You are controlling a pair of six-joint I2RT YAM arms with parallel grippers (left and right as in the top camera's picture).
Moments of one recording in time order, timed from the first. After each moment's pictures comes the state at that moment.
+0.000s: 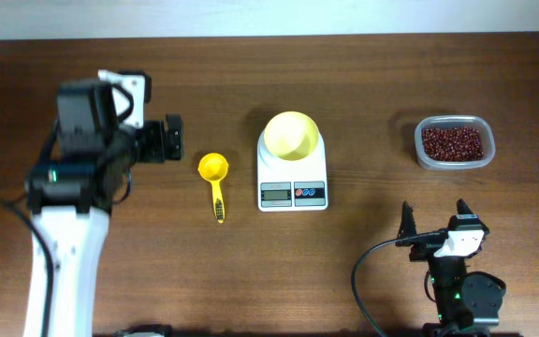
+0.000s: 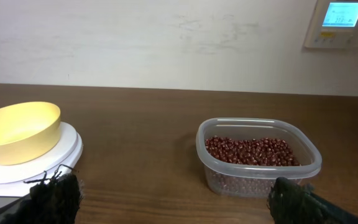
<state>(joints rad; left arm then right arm) 0.02 1.31 1.42 -0.93 0.11 0.02 -0.04 0.01 0.01 -0.07 -0.07 -0.01</state>
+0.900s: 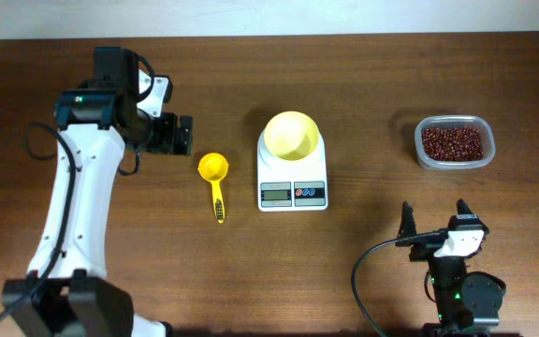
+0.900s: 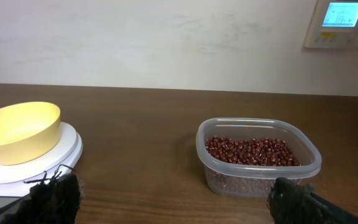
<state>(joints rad) 0.02 1.66 1.60 -1.17 0.11 0.09 -0.04 0.01 0.01 -0.07 -0.07 -0.01</state>
